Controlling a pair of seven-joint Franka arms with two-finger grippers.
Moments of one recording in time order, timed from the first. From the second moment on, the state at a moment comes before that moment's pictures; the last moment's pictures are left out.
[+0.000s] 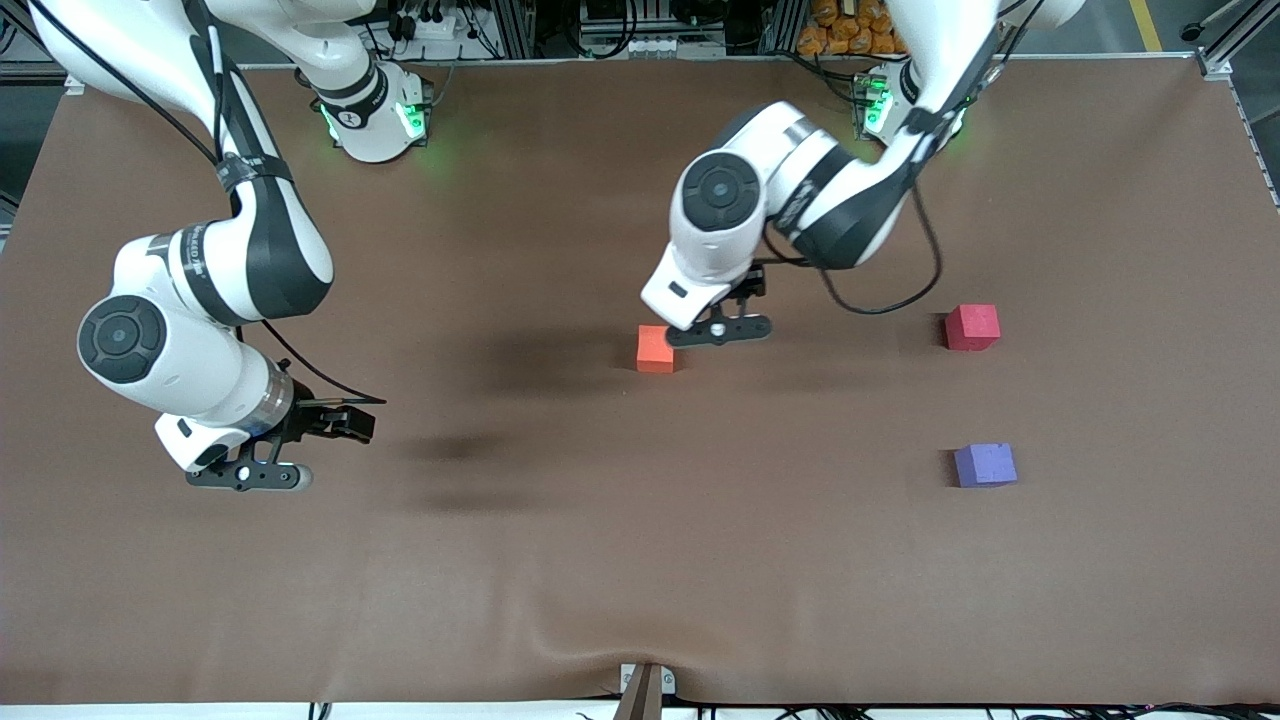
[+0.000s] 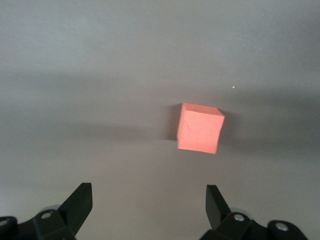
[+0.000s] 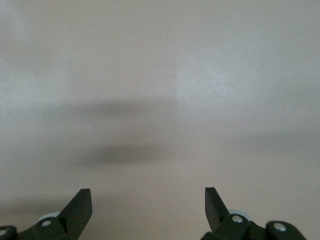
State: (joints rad) left arm -0.49 0.50 -0.32 -1.53 0.07 1.90 -0.90; right arm 0.07 0.43 0.12 -1.57 -0.05 2.00 0.24
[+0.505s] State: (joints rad) left arm -0.54 0.62 -0.32 -1.56 0.11 2.08 -0.92; right arm -0.01 0.43 0.12 -1.57 -0.05 1.96 0.10
